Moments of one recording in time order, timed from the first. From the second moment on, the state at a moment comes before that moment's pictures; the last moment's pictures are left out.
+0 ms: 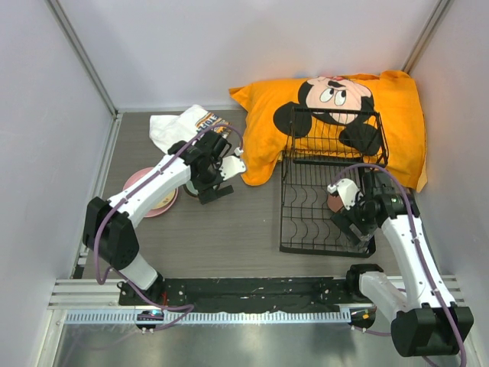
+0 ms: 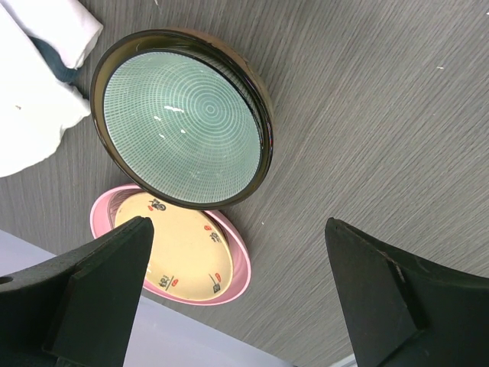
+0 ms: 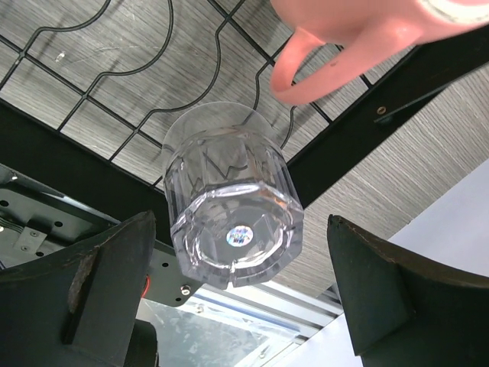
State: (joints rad) left arm -0.59 1.60 1.39 -1.00 -0.08 0.63; right arm 0.02 0.90 0.84 -1.14 -0.04 -0.68
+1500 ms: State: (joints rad) left arm -0.59 1.62 1.39 -1.00 -0.08 0.63; right arm 0.02 1.02 0.82 -1.11 -0.03 -0.84
